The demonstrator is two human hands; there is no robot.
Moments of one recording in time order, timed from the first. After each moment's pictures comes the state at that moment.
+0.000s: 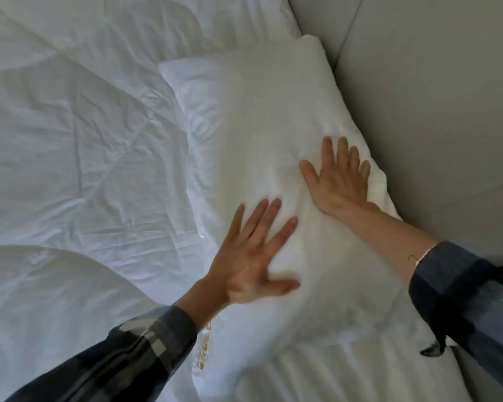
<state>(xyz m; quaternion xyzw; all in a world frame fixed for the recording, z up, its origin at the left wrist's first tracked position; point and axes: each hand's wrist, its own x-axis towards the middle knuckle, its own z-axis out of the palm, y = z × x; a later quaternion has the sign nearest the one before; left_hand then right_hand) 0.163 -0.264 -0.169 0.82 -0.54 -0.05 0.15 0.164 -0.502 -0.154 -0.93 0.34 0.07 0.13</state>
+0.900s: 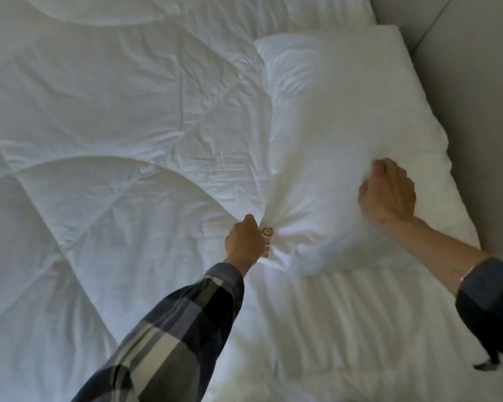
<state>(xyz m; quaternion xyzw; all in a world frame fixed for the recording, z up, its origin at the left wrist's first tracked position) 0.095 -0.092 -0.175 0.93 -0.01 -0.28 0.22 0.059 -0.353 -0.117 -0.96 0.27 -0.02 0.01</state>
